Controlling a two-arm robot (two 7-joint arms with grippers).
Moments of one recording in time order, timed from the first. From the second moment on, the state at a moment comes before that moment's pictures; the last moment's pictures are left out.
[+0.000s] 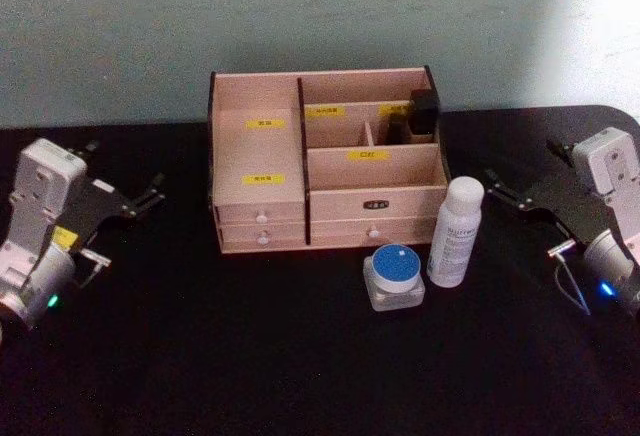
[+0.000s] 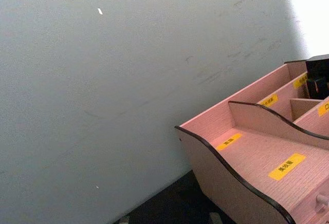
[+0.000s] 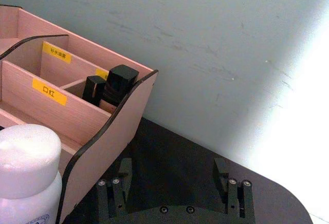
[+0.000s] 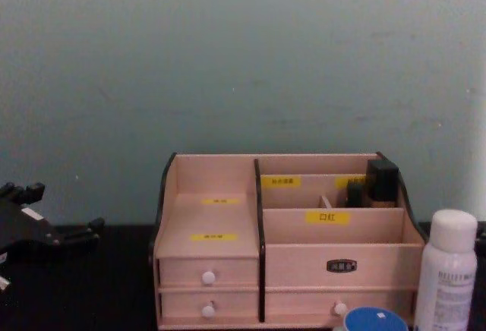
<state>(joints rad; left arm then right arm) -0.20 0.60 0.45 -1.41 -0.25 -0.12 0.03 0.20 0.60 -0.45 -1.41 0.25 -0.12 -0.03</state>
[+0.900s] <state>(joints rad) -0.20 0.60 0.45 -1.41 -0.25 -0.12 0.03 0.20 0.60 -0.45 -1.41 0.25 -0.12 -0.03</state>
